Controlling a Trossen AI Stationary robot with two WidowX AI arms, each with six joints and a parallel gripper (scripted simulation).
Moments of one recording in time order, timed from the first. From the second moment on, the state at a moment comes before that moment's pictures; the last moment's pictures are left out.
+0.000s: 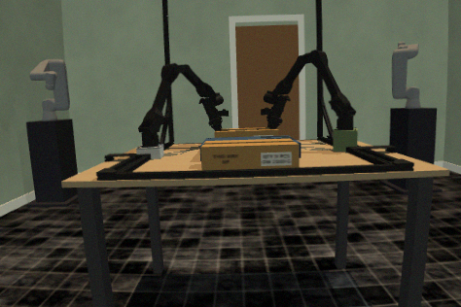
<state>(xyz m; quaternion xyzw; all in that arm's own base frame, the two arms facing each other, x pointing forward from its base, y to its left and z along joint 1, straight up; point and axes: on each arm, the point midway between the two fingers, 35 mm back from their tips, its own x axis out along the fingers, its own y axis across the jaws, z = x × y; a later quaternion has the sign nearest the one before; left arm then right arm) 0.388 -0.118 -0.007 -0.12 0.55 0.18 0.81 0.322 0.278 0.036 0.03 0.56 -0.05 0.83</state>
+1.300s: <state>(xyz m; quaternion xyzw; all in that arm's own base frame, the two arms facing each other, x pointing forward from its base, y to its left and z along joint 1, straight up) 0.364 -0.063 0.060 -0.12 0.55 0.19 0.81 0.320 0.214 0.104 0.03 0.56 -0.05 0.83</state>
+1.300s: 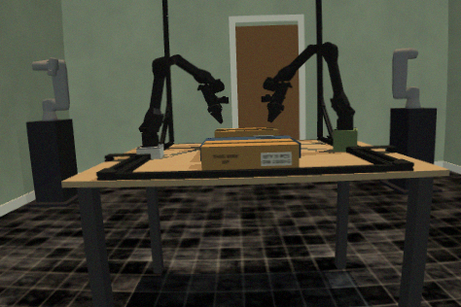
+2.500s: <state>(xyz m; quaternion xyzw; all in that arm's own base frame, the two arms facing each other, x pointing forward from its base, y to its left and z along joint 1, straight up) 0.347 -0.032 -0.003 -0.12 0.54 0.18 0.81 0.315 0.175 0.042 0.03 0.55 -0.05 0.83</state>
